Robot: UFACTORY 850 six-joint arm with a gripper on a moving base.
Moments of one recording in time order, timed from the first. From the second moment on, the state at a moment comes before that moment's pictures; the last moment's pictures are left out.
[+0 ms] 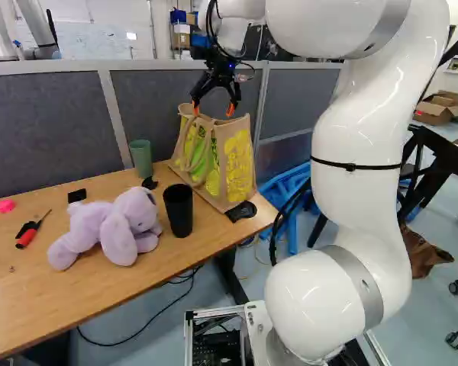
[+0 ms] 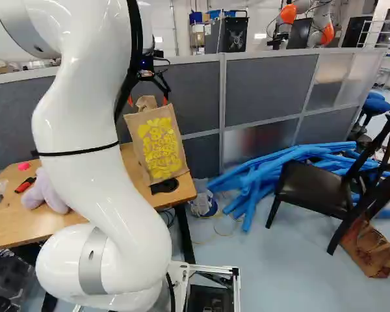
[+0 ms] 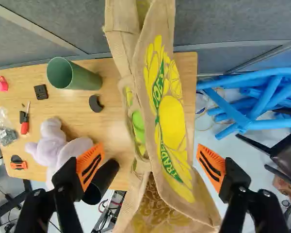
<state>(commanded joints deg) 9.9 -18.2 -92.5 10.9 -63.8 -14.4</state>
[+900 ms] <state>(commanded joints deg) 9.9 -13.5 -94.6 10.9 -63.8 -14.4</state>
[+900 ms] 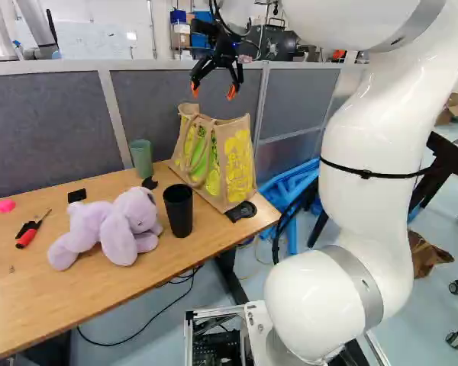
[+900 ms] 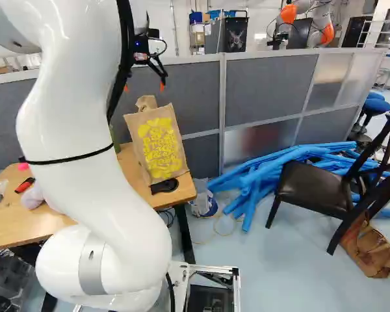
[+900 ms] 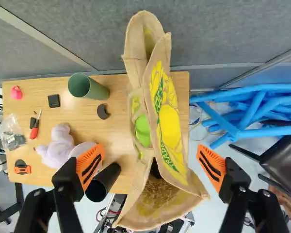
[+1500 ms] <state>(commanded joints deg) 9.9 -12.9 -95.0 10.9 -63.8 -14.4</state>
